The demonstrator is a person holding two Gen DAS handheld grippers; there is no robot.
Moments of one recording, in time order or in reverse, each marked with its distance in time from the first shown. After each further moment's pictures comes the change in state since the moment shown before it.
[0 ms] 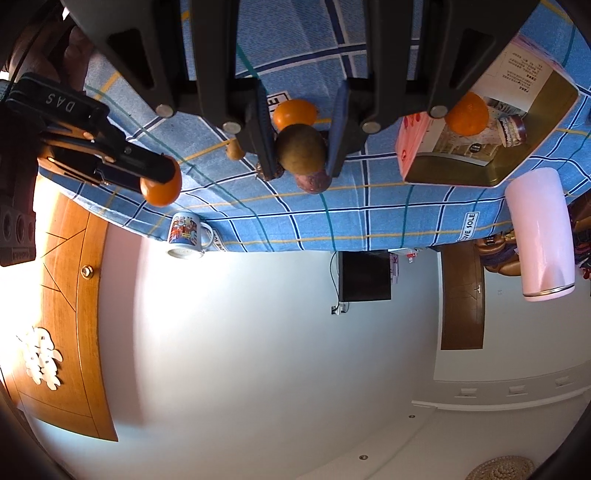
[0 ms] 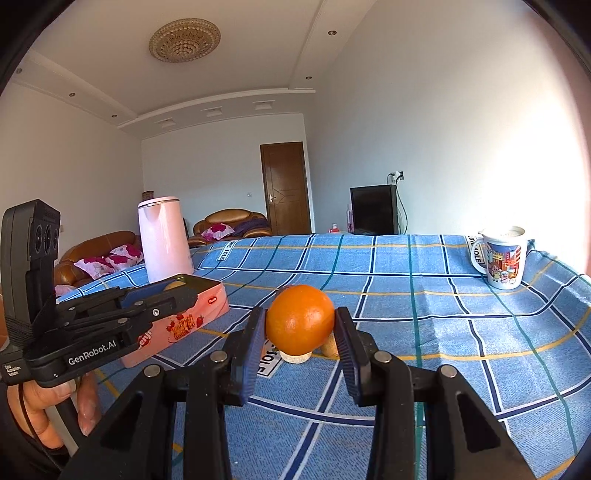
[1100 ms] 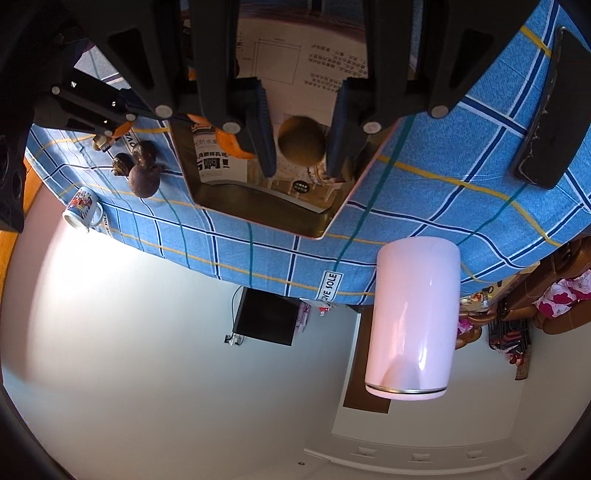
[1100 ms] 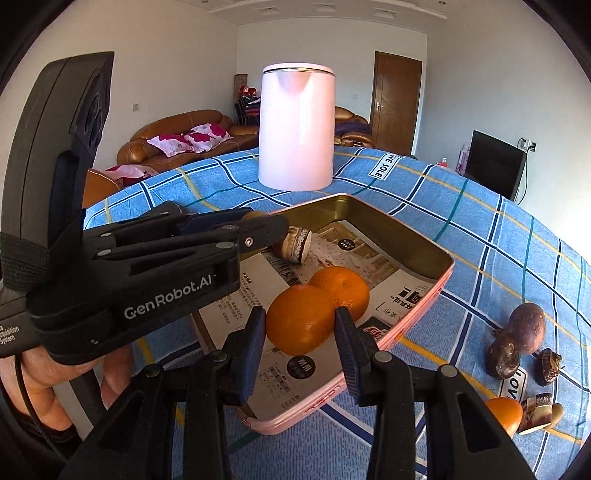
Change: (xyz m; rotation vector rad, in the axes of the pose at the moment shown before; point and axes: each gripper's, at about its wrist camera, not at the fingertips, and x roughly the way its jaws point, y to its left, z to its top) left arm -0.008 0.169 -0.013 -0.284 0.153 0.258; right arm 0.150 0.197 0.002 -0.290 0.428 0.307
